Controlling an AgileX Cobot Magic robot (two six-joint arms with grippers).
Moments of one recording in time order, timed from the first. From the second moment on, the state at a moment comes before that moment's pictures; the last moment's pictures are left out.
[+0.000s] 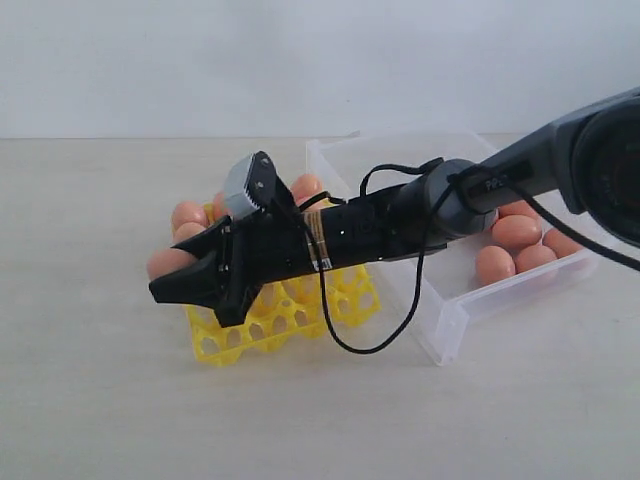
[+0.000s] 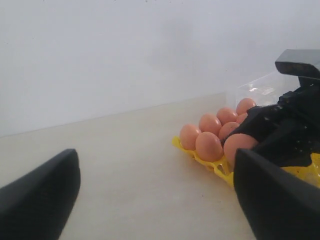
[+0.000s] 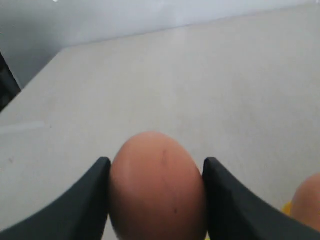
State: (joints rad) left arm -0.11 0.00 0.00 -0.39 0.18 0.50; right arm 0.59 2.32 -1.38 -1.30 -1.06 0.86
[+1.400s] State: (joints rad) left arm -0.11 0.00 0.00 -0.39 0.18 0.50; right arm 0.64 2.32 -1.39 -1.14 -0.69 0.97
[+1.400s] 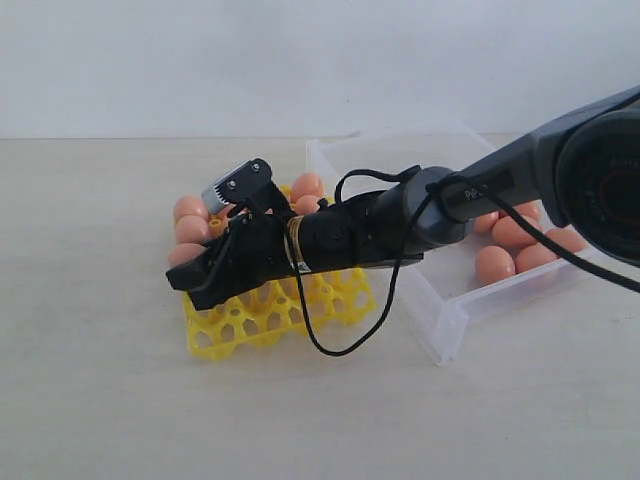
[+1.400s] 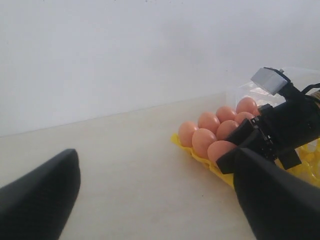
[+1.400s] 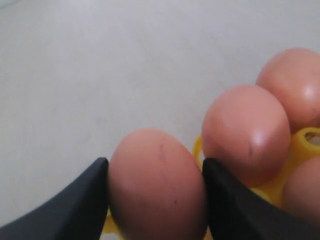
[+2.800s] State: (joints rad) left arm -0.11 0.00 0.00 -0.39 0.18 0.50; right arm 0.70 2.23 -1.40 -1.13 -0.31 0.98
